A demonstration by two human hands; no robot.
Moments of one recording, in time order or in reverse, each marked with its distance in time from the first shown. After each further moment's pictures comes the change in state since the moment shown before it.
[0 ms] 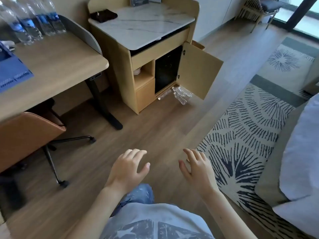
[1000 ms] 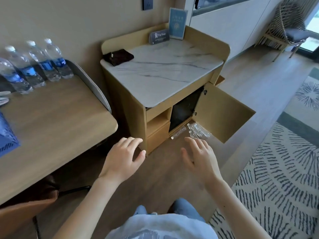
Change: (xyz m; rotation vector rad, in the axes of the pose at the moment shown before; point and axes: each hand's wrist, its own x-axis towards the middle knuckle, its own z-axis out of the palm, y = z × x) left_hand 0.408 -0.169 -0.141 0.032 0.153 -0.073; right_hand 0.485 -0.042 0.001 0.021 0.167 -0.162
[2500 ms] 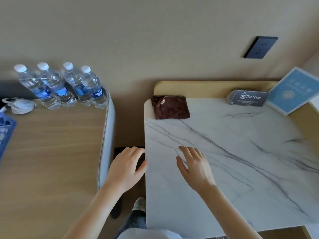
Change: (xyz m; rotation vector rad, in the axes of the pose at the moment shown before) left_hand 0.414 -0.189 -0.005 -0.008 0.208 -0.572; right_hand 0.574 0.005 0.219 0.156 -0.341 -0.614
